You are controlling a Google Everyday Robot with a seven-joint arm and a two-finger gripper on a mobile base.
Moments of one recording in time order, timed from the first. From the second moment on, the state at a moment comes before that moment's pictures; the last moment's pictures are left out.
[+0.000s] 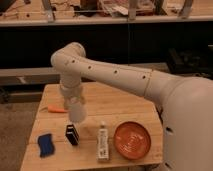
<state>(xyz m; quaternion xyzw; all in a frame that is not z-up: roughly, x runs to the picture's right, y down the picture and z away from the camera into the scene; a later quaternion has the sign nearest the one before) -0.157 0.063 0.665 -0.14 -0.35 -0.76 0.53</state>
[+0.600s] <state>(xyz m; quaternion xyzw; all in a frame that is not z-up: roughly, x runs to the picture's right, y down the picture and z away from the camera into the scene) -0.153 0.037 0.651 -0.12 -0.35 -0.75 0.55</state>
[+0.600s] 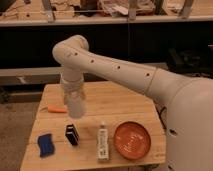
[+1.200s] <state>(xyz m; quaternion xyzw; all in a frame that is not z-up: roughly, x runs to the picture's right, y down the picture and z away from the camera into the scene) -0.158 0.058 0.629 -0.12 -0.38 -0.75 0.53</state>
